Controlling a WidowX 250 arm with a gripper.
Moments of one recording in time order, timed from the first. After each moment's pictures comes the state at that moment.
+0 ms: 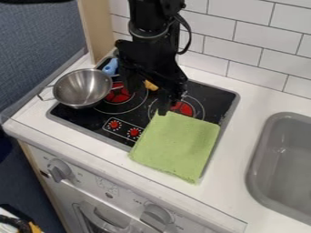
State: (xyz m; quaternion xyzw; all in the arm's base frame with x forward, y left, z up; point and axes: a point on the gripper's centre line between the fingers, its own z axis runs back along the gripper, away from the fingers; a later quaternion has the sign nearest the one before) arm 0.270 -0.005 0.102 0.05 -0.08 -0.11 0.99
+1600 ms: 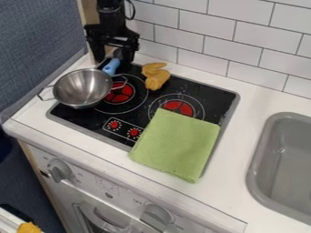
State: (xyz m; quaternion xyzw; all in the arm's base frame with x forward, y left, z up) arm 0.401 0.153 0.031 0.04 -0.05 0.09 0.99
